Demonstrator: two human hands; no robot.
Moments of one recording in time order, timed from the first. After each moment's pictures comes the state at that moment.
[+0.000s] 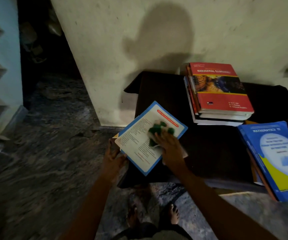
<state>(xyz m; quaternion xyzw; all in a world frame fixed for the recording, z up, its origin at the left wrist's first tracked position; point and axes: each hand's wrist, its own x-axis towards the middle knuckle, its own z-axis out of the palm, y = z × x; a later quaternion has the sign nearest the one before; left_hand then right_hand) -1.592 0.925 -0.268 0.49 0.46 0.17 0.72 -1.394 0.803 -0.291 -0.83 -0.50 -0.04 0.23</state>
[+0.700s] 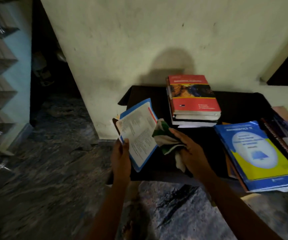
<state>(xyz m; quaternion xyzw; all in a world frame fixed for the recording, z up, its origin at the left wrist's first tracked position) -1.536 0.819 -0.168 0.54 0.49 0.35 0.59 -1.392 0.690 -0.152 -0.73 -0.40 0.20 0.52</state>
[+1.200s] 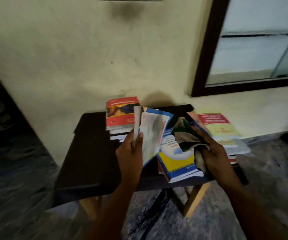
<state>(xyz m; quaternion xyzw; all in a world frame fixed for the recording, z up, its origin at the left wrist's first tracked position) -1.412 0.608 -0.076 0.73 0.26 0.47 0.43 -1.288 0.431 -0.085 -0.73 -0.32 0.05 0.61</state>
